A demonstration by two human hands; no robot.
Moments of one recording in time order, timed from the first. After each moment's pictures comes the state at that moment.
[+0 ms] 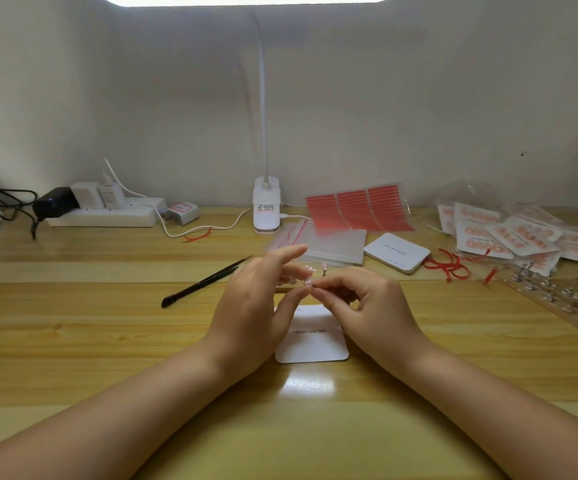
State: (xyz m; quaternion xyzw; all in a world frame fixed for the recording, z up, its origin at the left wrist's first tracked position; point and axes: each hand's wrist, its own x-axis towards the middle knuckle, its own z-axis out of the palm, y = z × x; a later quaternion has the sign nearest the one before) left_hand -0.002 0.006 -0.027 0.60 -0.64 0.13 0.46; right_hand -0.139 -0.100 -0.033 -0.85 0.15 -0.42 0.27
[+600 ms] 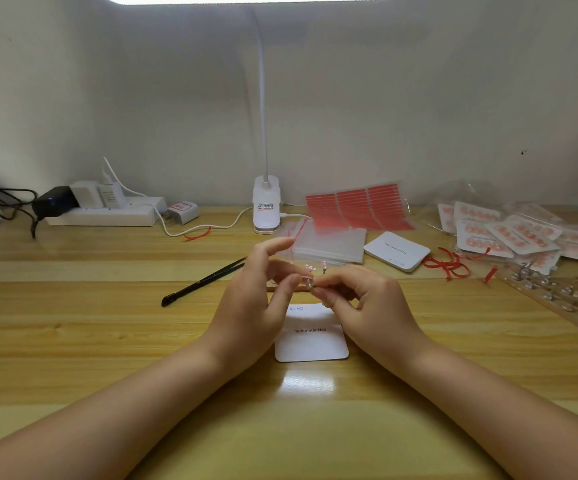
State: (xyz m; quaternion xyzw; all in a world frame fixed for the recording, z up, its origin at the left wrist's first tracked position) left_hand -0.001 0.006 -0.025 0.60 -0.59 0.00 0.54; right_hand -0.138 -0.101 -0.033 -0.85 0.14 -0.42 0.28
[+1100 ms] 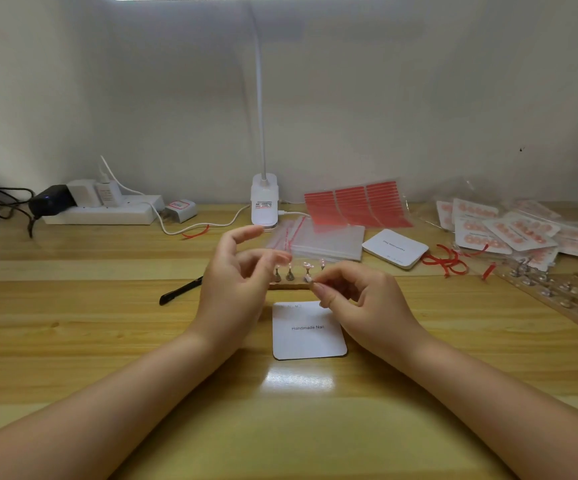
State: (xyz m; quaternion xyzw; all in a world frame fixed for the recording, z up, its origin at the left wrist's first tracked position) left_hand 0.009 0.003 -0.023 0.59 -0.46 -0.11 0.65; right_hand -0.140 -0.099 -0.030 -0.83 0.18 -0.37 0.38
